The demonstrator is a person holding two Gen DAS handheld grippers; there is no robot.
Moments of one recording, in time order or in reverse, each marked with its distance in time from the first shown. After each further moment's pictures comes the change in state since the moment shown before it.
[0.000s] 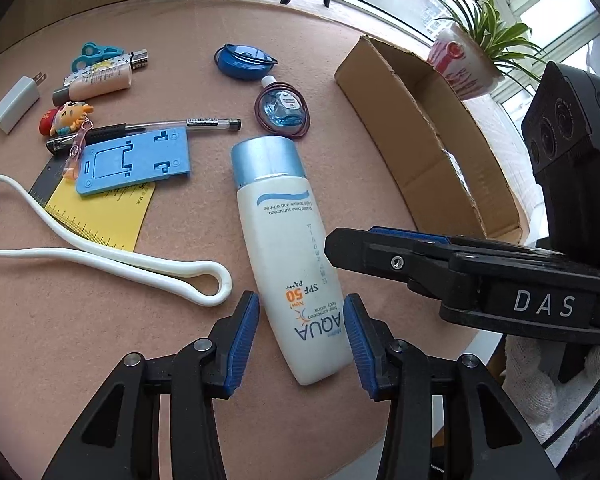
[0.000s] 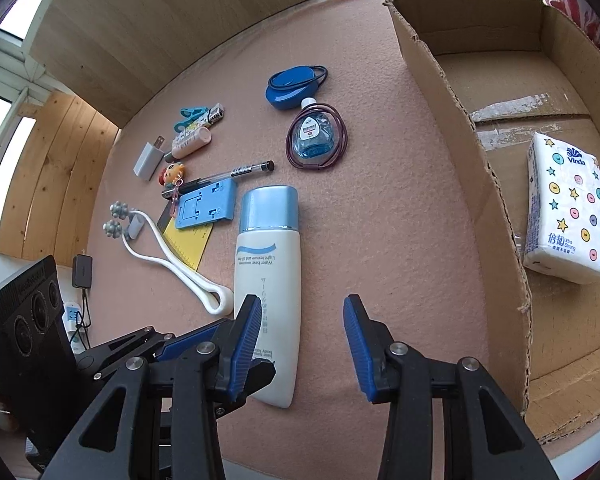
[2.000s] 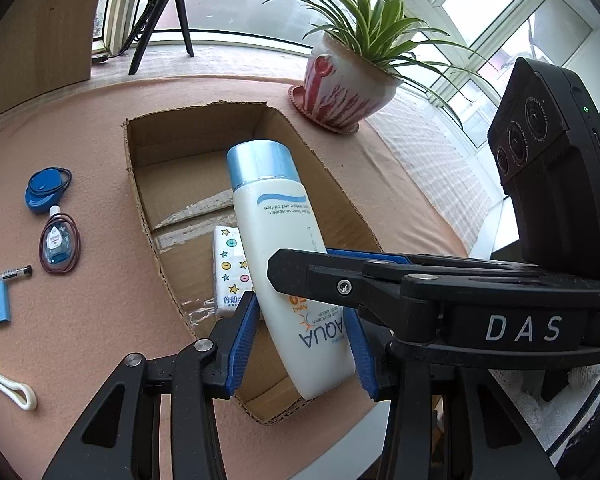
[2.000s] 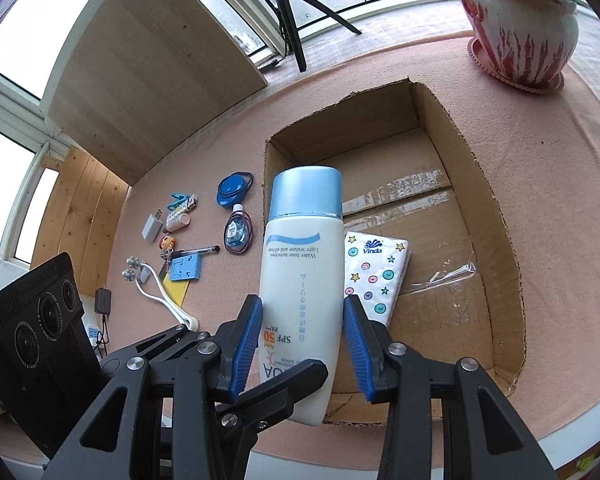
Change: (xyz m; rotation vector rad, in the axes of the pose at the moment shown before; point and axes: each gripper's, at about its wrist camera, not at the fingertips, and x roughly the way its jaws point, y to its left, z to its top) left arm 0.031 -0.197 0.066 0.156 -0.126 -0.105; right arm -0.126 -0.103 0.023 0.029 -0.137 0.040
